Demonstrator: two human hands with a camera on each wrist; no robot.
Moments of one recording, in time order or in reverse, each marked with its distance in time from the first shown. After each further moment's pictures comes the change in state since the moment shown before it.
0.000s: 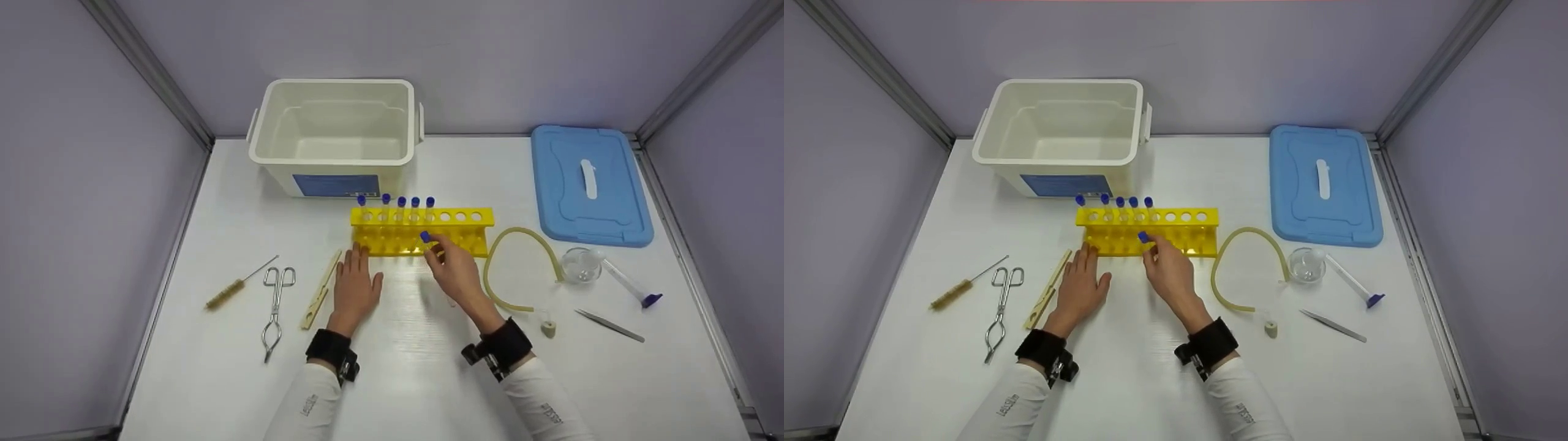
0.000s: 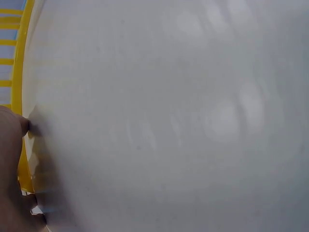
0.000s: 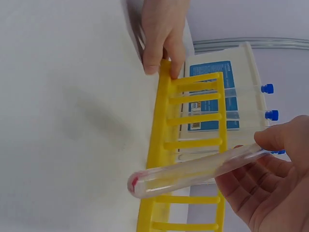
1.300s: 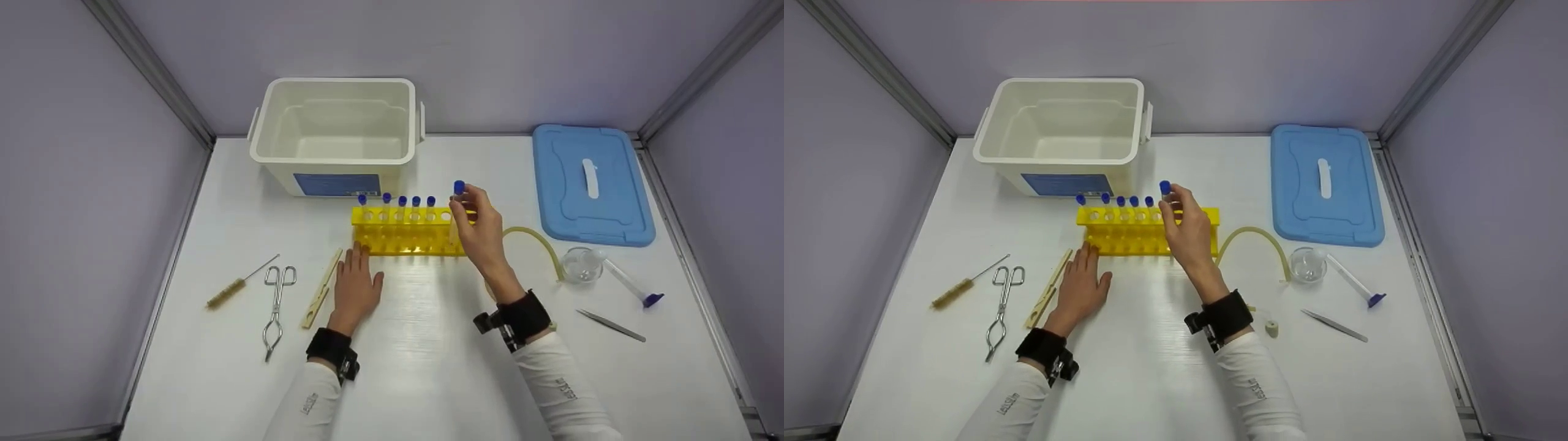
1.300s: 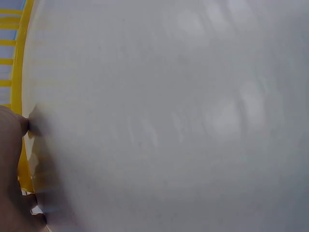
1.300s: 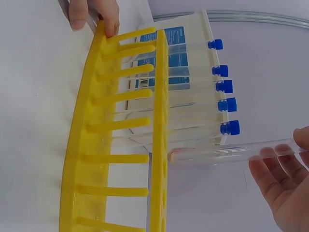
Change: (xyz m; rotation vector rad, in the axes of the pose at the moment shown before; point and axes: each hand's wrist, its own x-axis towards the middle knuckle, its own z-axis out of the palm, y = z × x) left_hand -0.001 0.000 -0.001 -0.008 0.000 0.002; right_hand 0.035 -0.013 -0.055 0.315 0.306 -0.229
